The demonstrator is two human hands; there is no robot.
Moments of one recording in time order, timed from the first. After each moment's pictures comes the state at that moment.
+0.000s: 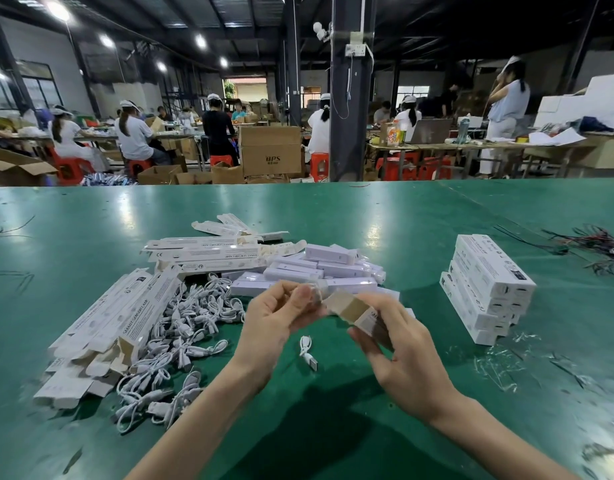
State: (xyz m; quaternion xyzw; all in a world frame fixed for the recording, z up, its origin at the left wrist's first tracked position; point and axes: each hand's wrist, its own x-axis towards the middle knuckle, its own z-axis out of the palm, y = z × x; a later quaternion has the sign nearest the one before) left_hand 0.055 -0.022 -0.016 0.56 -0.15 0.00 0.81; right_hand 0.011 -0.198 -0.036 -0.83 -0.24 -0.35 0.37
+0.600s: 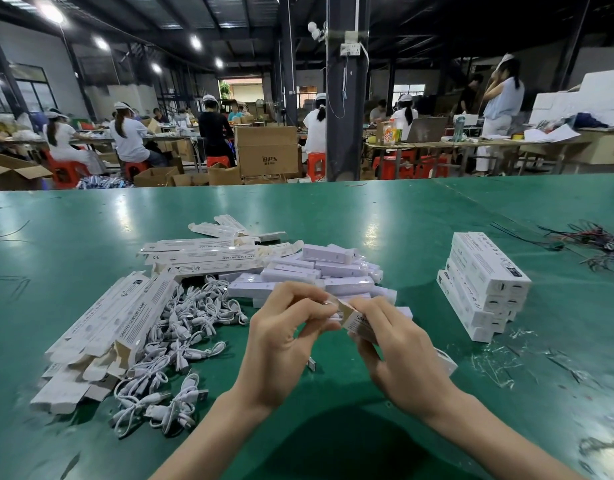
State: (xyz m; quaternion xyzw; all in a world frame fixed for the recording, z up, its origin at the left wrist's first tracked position) left_hand 0.042 -0.028 -0.026 0.72 -0.35 0.37 0.47; right_hand 0.013 -0.200 -0.033 -0.89 -0.21 -0.33 0.22
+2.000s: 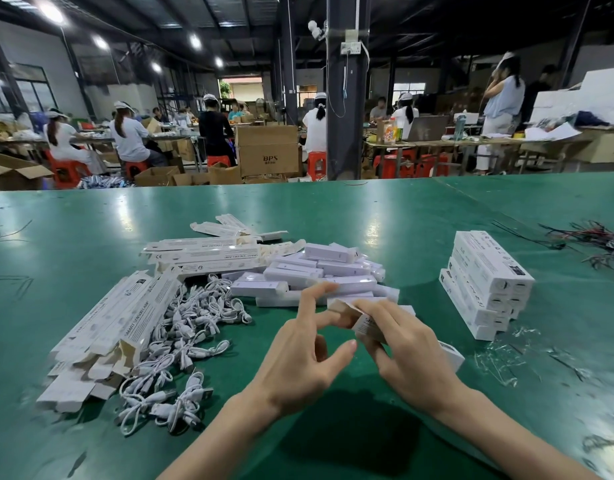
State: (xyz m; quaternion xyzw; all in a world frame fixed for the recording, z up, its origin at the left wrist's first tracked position) left_hand 0.034 -0.030 -0.032 0.77 -0.34 0.10 0.53; right_hand 0.017 -0.206 -0.039 -0.89 -0.22 -0.32 0.22
